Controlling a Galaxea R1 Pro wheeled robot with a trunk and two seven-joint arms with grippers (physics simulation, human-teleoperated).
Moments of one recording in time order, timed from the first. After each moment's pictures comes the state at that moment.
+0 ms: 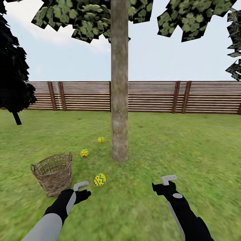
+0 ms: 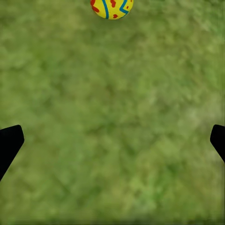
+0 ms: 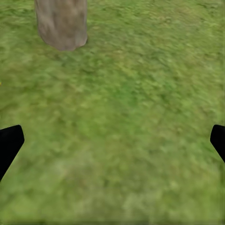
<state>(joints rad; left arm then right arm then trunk) -0.64 -0.07 0.40 -0.51 -0.13 0.50 -0.04 -0.35 -0.02 0.03 -1.10 0.11 0.40 0.01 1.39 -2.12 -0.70</state>
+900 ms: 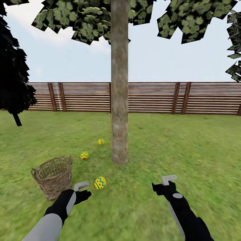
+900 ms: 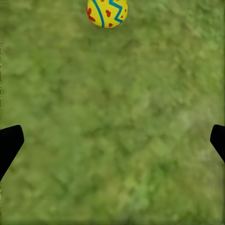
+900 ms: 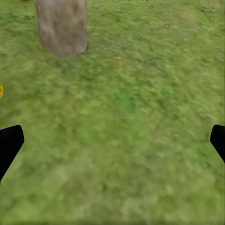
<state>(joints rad) -0.64 -0.07 0.40 -0.50 -0.13 0.50 -0.05 -0.35 -0.02 0.03 -1.10 0.11 0.41 0.01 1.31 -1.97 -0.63</state>
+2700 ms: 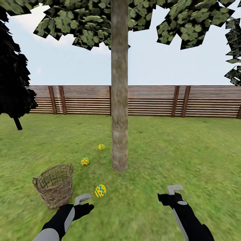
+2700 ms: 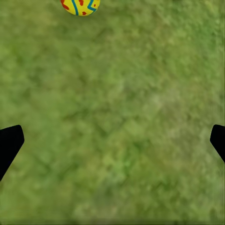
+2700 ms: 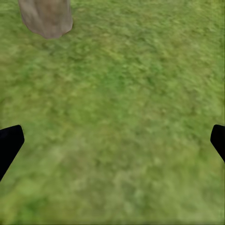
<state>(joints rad) -0.55 -0.06 0.40 -0.45 -0.13 0.43 -0.16 -0.35 -0.04 -0.05 -0.95 0.11 0.39 0.01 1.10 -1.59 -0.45</state>
